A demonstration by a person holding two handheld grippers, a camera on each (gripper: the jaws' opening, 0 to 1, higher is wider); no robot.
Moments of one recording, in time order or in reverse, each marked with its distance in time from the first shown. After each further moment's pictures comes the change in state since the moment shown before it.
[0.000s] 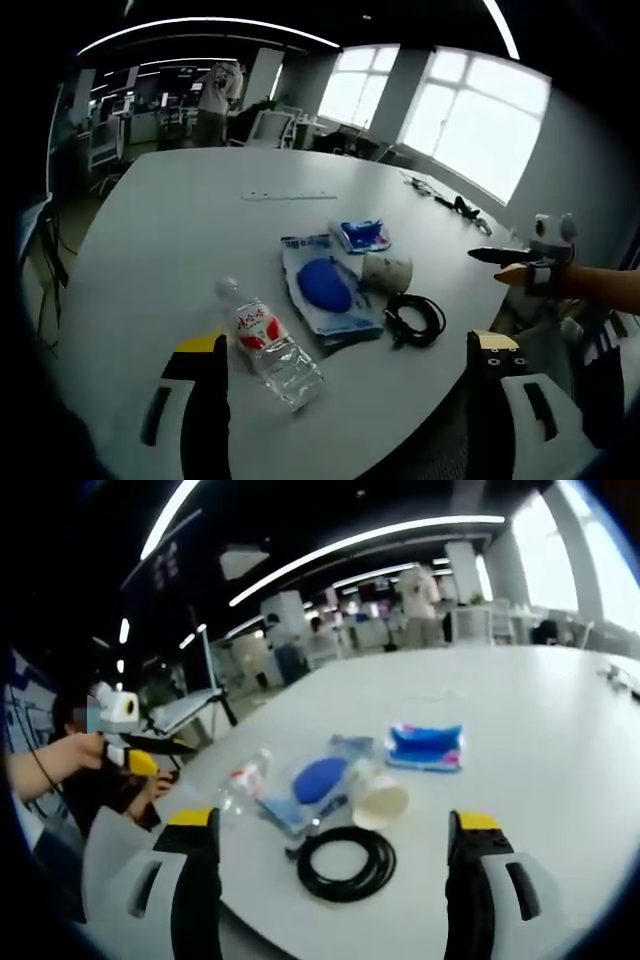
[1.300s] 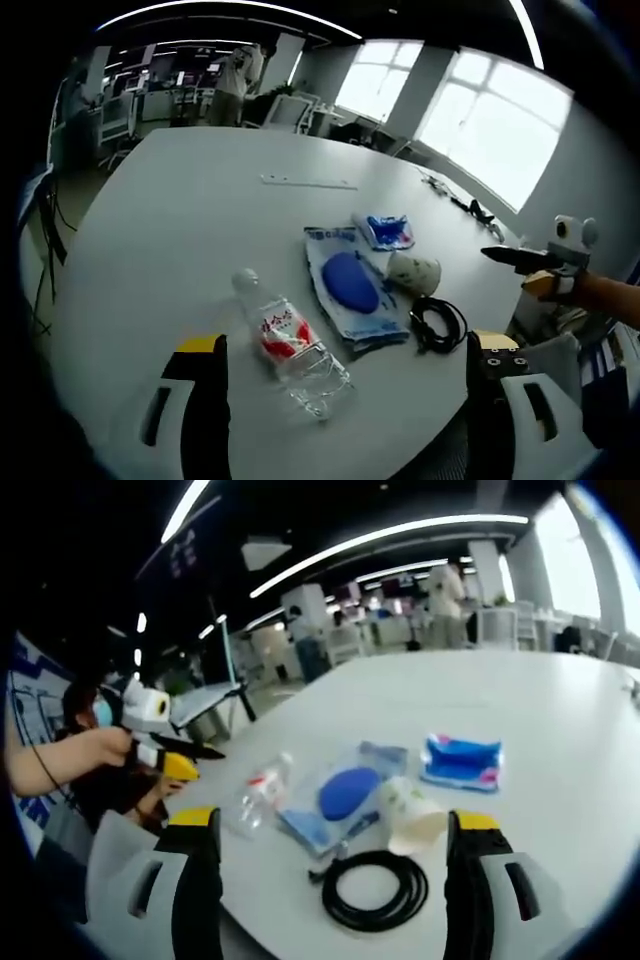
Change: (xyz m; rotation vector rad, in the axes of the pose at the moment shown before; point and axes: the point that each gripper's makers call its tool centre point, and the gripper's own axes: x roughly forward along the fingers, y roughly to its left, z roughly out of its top) left arm 0.017 0.032 -0.002 -0.084 0.038 0.025; right arm 0.037 0.030 0.017 -0.042 0.026 0.081
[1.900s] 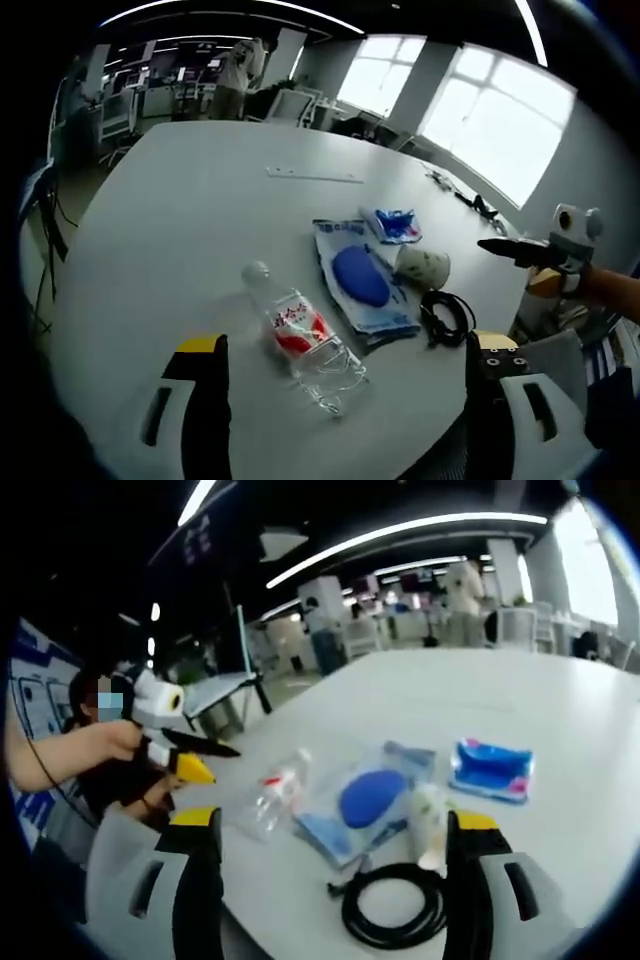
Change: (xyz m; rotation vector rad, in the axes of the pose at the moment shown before) left arm 0.004 0.017 -0.006 -0.002 0.023 0.008; right arm 0.033 0.028 0.000 -0.041 0.039 0.069
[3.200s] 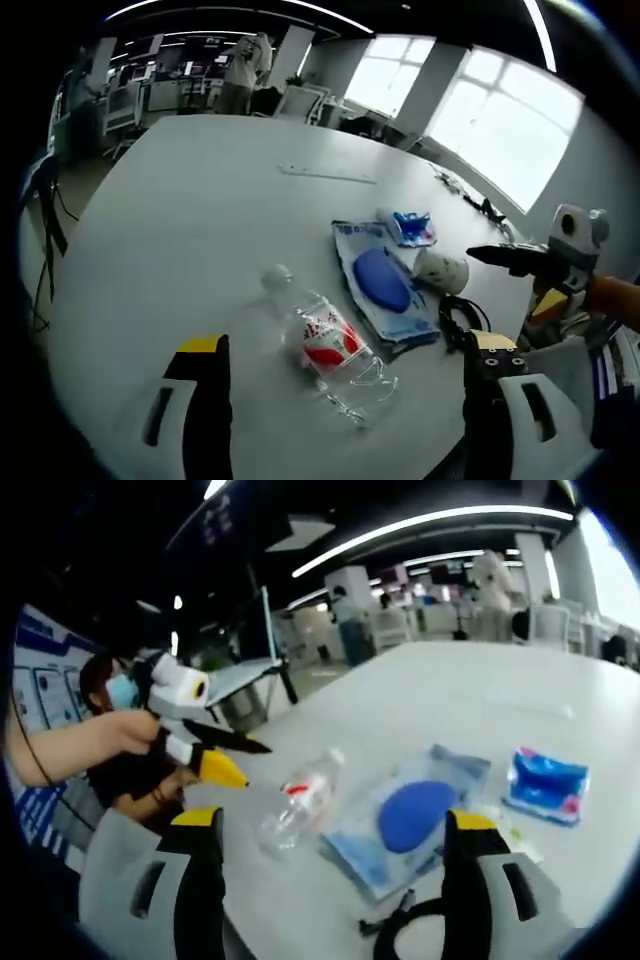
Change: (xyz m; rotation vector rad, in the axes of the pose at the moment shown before) left arm 0.012 0.027 0.006 -0.026 0.007 0.013; right arm 0.053 0.035 0.003 -0.033 0.037 0.113
